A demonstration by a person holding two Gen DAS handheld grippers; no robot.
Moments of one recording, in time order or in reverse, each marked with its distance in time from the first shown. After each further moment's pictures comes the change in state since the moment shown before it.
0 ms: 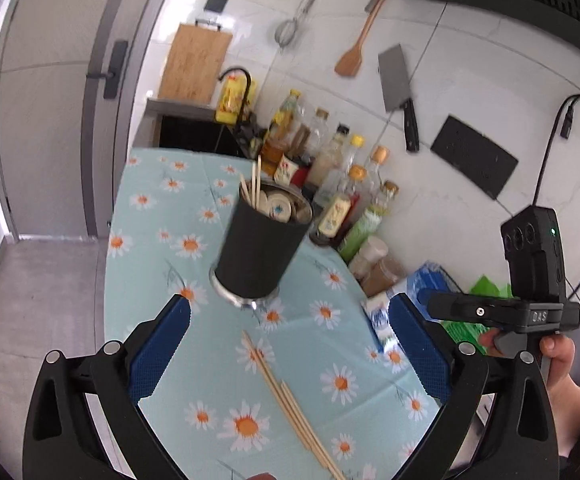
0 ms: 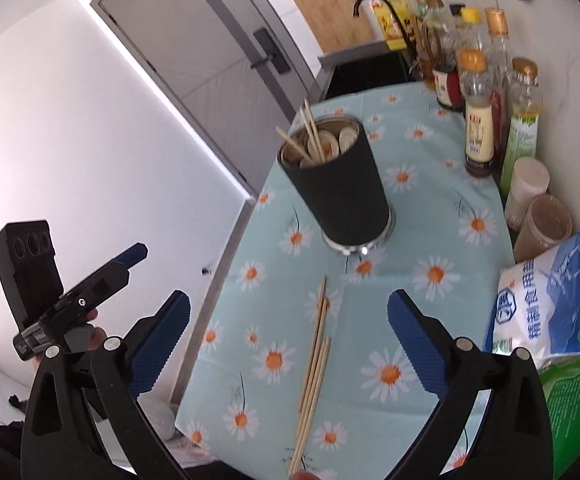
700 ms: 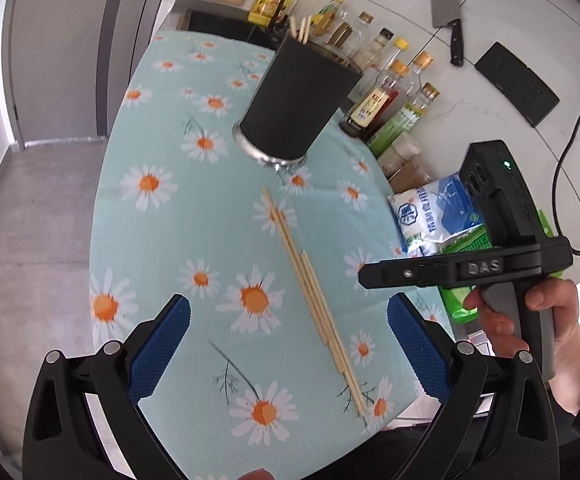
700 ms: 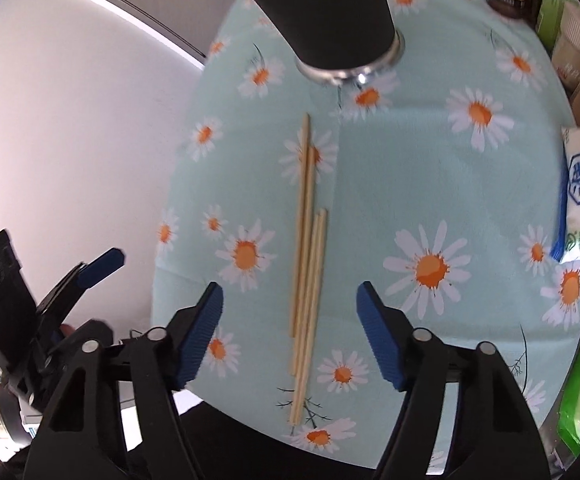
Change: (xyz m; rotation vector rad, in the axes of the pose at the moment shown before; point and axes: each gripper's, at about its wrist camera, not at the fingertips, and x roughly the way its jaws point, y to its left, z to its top) left arm 0.027 0.033 -0.099 -0.155 0.285 0.032; right arm 0.122 -0.015 -0.057 0.120 0.488 -0.062
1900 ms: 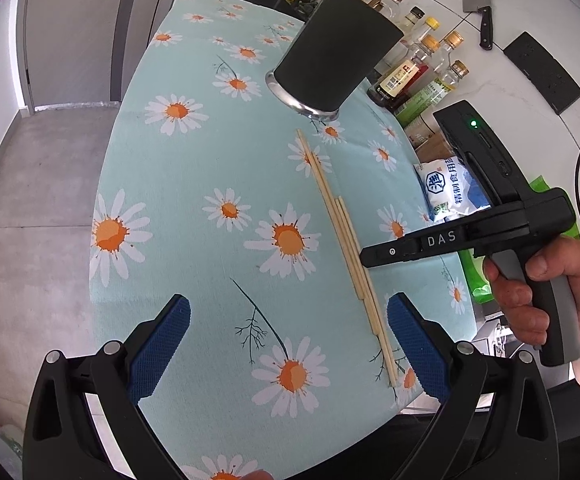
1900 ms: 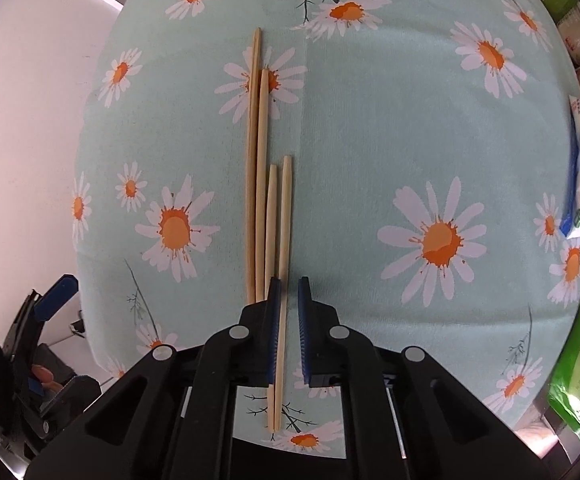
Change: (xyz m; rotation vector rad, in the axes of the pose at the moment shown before) left arm 0.019 0.026 -0.037 -0.072 0.066 0.020; right arm 0.070 0.013 0.006 0.044 0.183 -0.262
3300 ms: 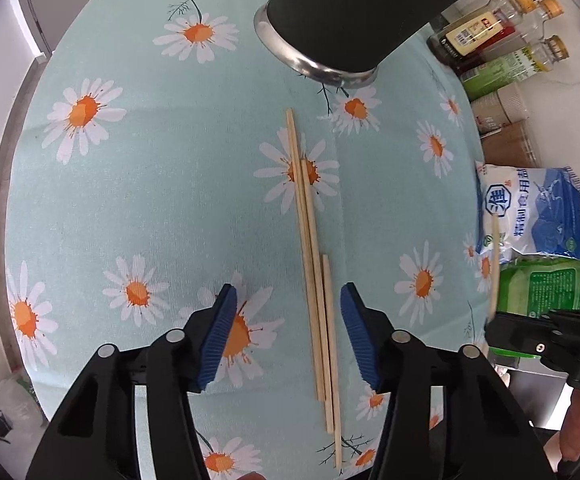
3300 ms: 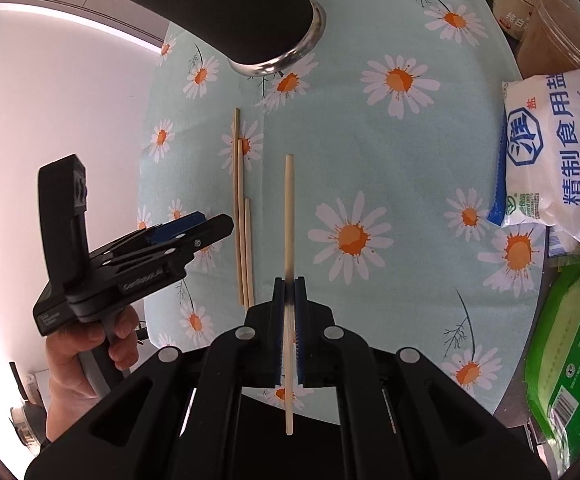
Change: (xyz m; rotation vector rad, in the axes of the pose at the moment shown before) left arm 0.110 -0.041 0.090 -0.119 0.311 0.174; right arm -0.074 -0.085 -0.003 0.054 -0.074 0.281
